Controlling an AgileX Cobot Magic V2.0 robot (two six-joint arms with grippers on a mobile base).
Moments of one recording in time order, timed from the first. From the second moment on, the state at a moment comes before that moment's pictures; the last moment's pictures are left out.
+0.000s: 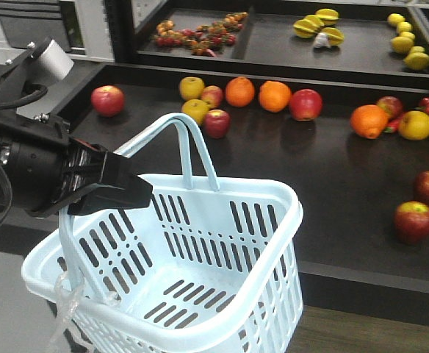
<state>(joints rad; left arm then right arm) -0.49 1.20 -1.23 -0.57 1.00 0.00 0.04 -0.01 0.03 -0.02 0.09 0.07</state>
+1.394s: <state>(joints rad) -0.49 1.20 -1.23 -0.57 1.00 0.00 0.04 -0.01 0.03 -0.02 0.09 0.07</state>
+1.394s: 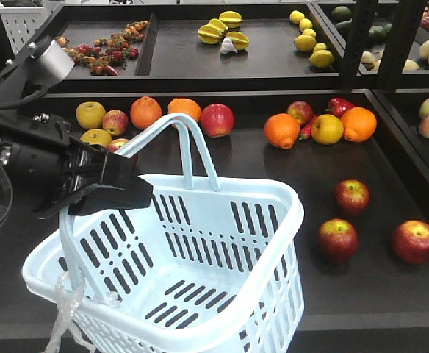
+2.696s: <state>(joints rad) -0.49 1.20 -1.23 -0.57 1.00 0.00 0.04 -0.01 0.03 -0.02 0.09 0.07</state>
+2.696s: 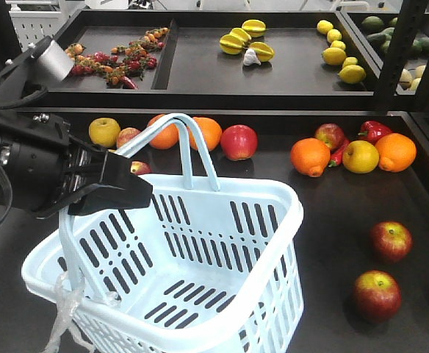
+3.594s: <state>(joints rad) -0.49 1.20 -1.23 -0.57 1.00 0.00 0.04 -0.01 0.03 -0.02 0.09 0.07</state>
